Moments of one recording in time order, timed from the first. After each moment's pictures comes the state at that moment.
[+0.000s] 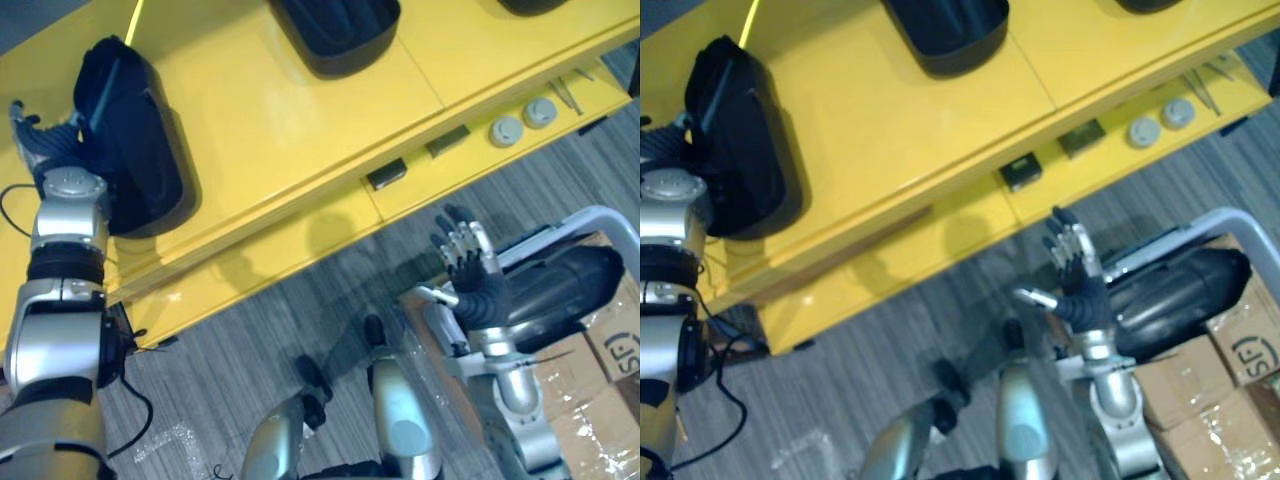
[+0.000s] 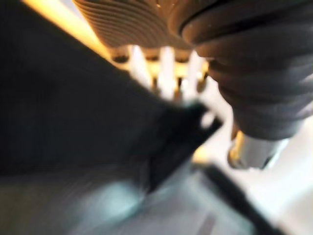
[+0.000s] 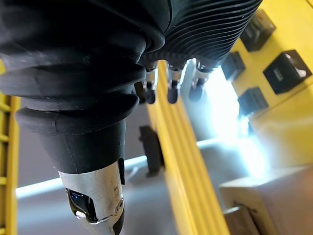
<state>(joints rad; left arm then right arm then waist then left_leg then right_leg) -1.06 0.75 0.00 0.87 -0.20 0.17 0.72 0.19 -0.32 0.15 -0.38 0.34 -0.35 -0.07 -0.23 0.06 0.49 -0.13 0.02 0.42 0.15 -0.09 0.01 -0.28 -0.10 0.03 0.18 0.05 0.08</state>
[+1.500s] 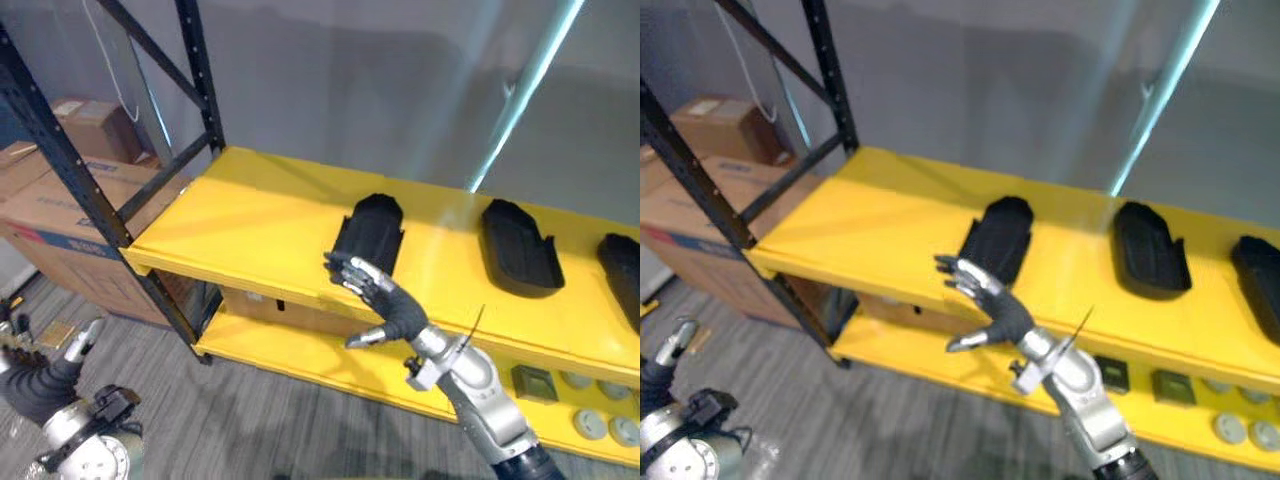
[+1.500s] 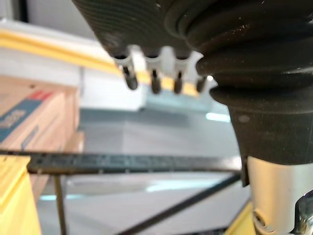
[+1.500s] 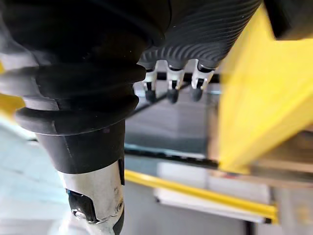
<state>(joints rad) 0.42 0.07 0.36 -0.44 -0.19 -0.37 0.45 -0.05 -0.39 0.35 -0.17 0.37 -0.17 0.38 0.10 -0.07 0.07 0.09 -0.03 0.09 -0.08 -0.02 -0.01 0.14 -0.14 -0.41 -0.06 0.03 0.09</state>
